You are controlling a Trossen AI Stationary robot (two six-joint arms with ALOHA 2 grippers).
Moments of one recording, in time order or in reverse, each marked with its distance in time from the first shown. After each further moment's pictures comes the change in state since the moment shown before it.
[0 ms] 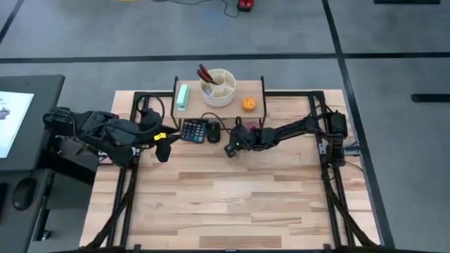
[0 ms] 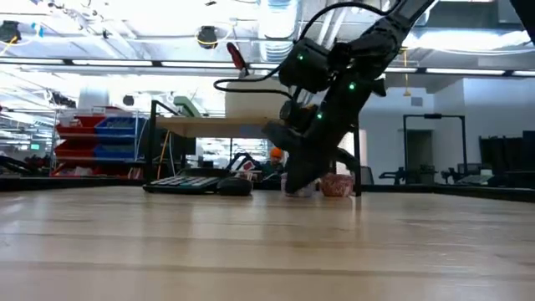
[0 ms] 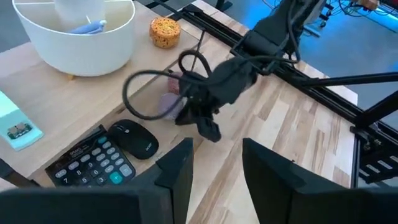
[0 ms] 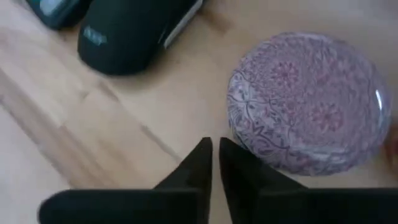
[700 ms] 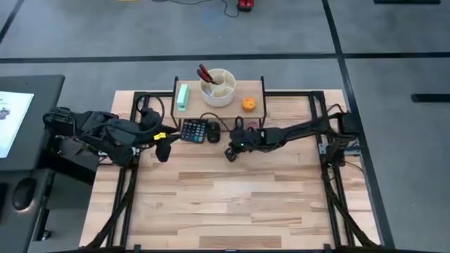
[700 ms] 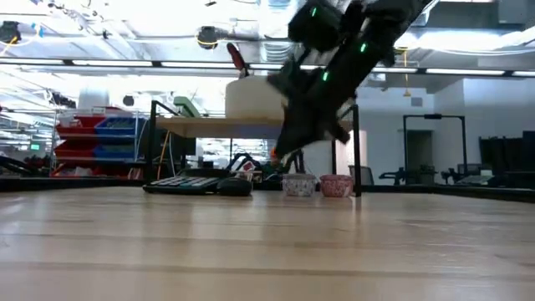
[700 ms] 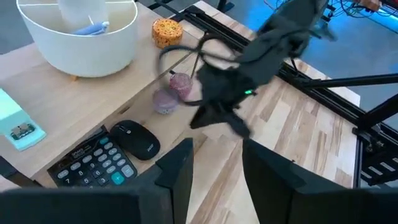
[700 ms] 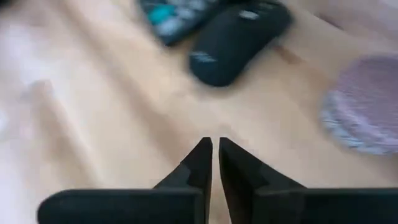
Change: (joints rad) left arm 0.000 0.000 0.000 -0.001 -0.008 0.001; right arm 0.087 -0.177 0.000 -0.019 -0.103 -0.116
